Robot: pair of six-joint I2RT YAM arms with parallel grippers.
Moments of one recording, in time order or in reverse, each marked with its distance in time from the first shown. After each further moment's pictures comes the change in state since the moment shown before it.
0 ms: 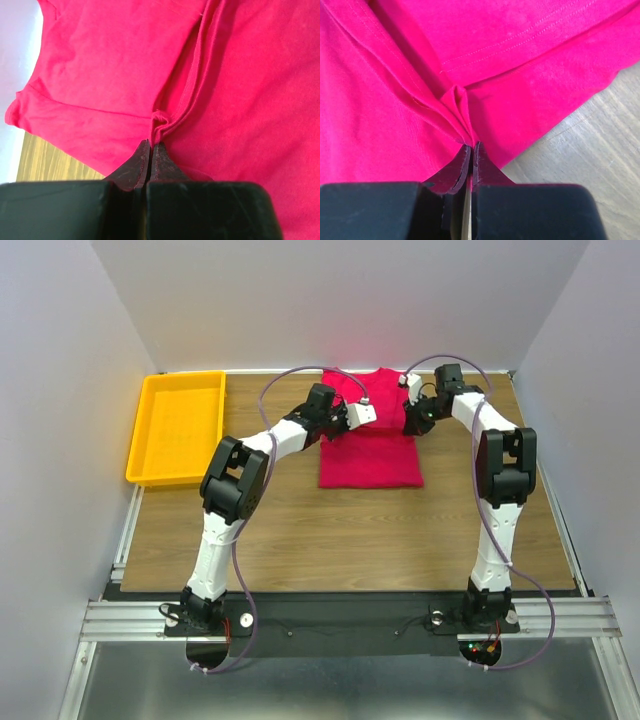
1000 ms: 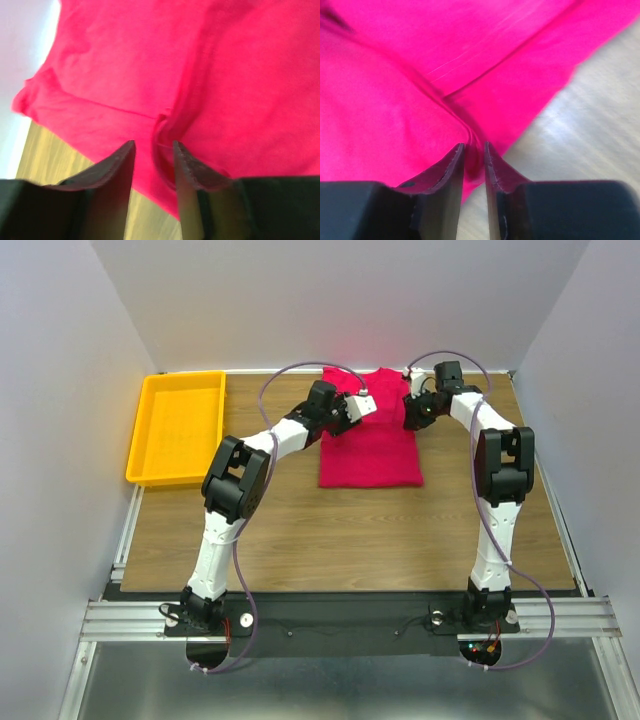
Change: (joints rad) left arm 0.000 0.023 0.015 0.055 -0.064 -0.077; right arm 0.000 0.026 0.019 0.069 0.076 0.132
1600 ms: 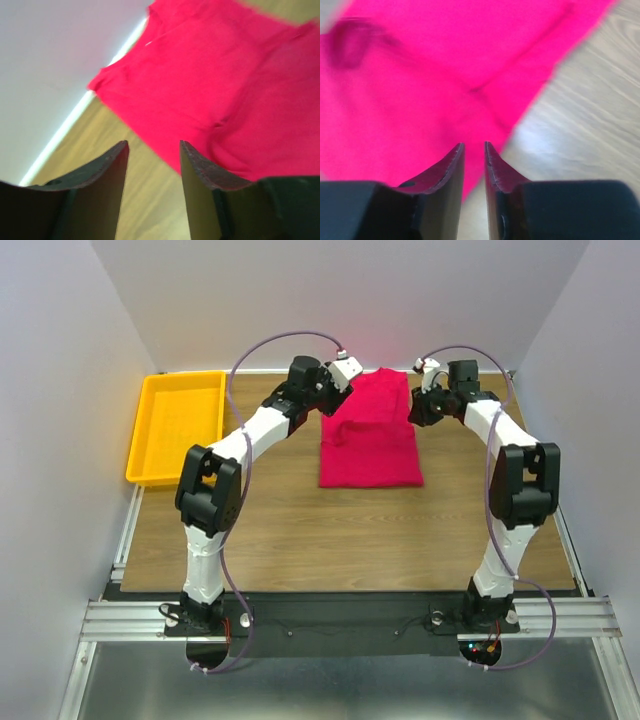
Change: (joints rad) left arm 0.023 -0.191 0.006 -0.043 -0.085 -0.251; right arm -0.001 -0.219 -0.202 0.185 0.059 0.137
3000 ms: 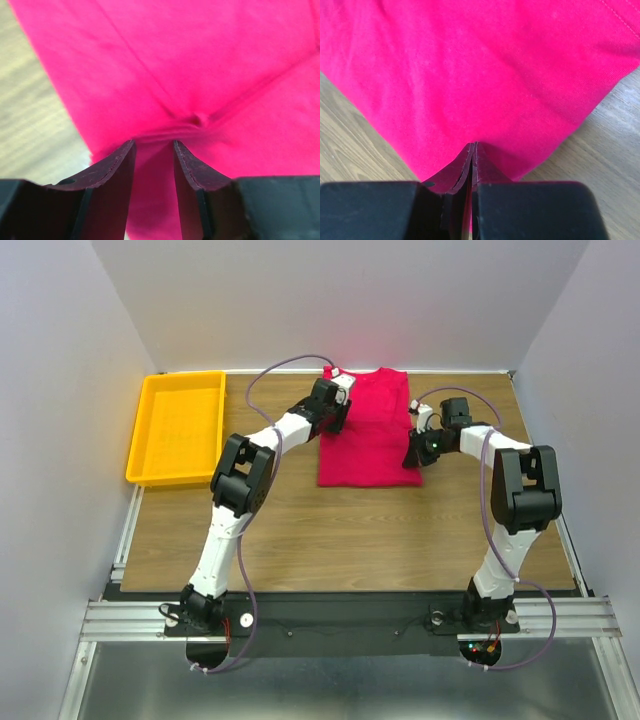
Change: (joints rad) left arm -0.011 0.299 0.169 -0.122 -0.151 -0.488; right arm 0.003 -0.110 -0.375 0.002 -0.185 0.063
